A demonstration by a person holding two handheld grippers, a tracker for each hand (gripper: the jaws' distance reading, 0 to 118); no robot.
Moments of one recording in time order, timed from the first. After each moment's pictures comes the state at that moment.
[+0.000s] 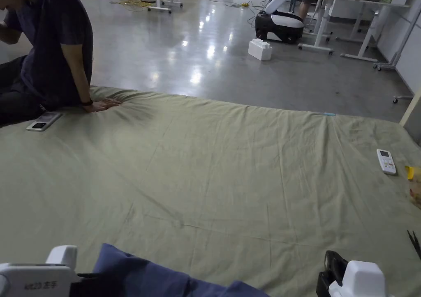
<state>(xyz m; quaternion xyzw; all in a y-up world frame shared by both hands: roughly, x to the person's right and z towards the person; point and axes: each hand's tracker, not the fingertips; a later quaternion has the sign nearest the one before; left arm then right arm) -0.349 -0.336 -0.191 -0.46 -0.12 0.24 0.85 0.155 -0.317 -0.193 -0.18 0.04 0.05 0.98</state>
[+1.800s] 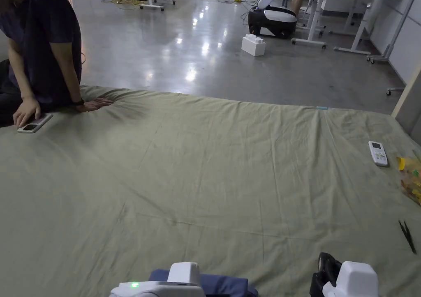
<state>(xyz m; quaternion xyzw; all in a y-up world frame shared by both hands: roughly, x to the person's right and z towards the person) -0.117 -0.341 -0.195 -0.48 -0.17 0.25 0.82 0.166 -0.327 -0.185 -0.20 0.03 0.02 0.98</state>
